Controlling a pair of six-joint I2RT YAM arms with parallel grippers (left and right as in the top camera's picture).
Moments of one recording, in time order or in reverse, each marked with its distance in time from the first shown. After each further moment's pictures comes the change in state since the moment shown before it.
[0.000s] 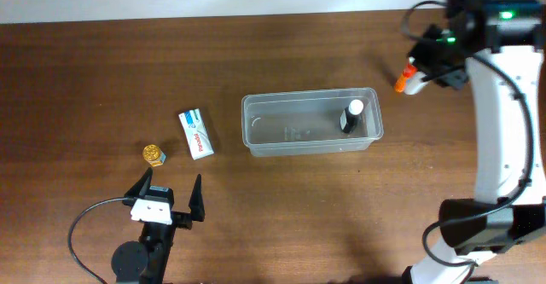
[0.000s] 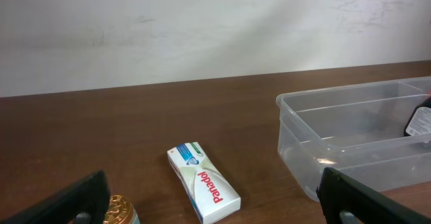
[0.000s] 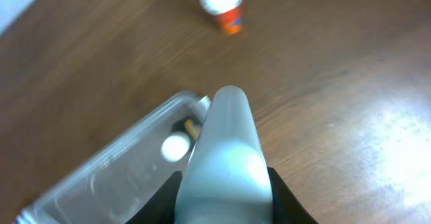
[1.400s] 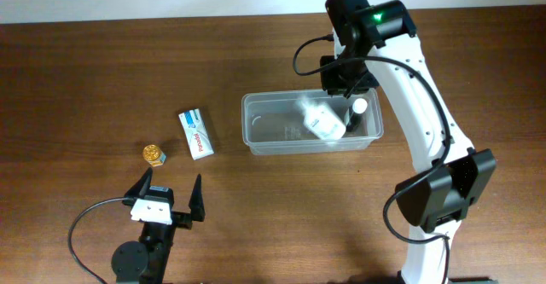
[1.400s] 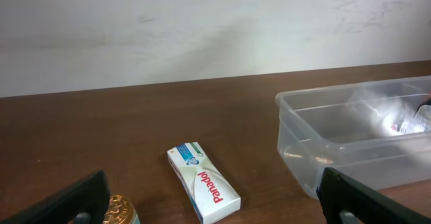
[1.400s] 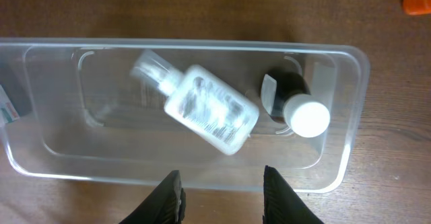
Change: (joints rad) left arm 0.000 0.000 0.000 0.000 0.000 0.000; right arm 0.270 0.213 0.000 0.021 -0.098 -0.353
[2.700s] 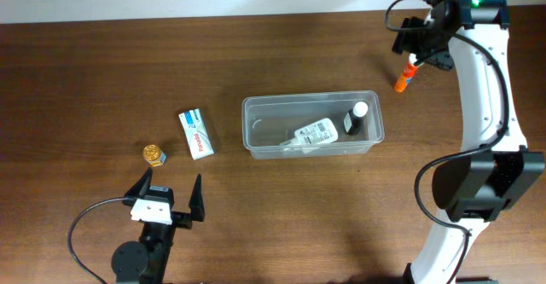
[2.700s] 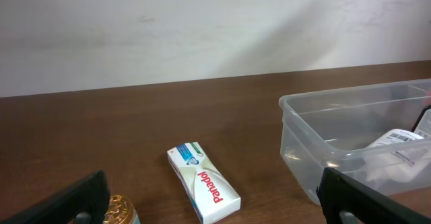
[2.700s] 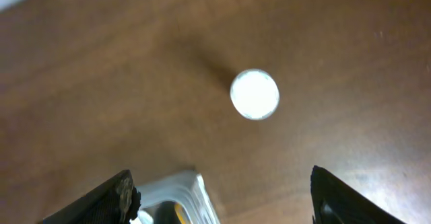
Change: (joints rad) left arm 0.000 0.000 0.000 0.000 0.000 0.000; right arm -0.368 0.004 0.000 0.252 0.054 0.068
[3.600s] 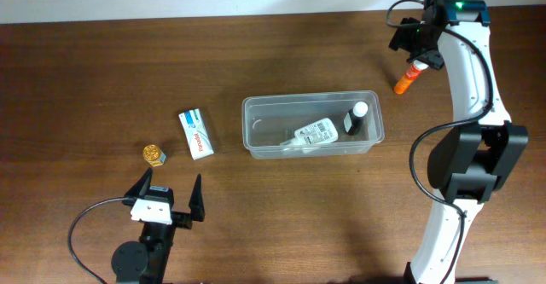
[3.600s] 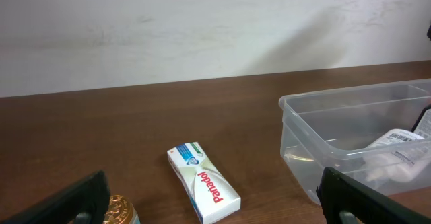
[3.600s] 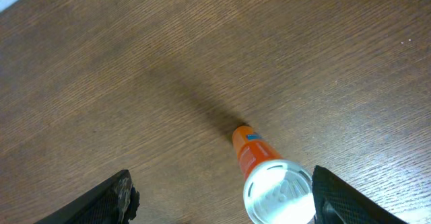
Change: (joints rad) left arm 0.000 0.000 0.000 0.000 0.000 0.000; right arm -0.037 0.156 0.000 0.138 0.019 0.074
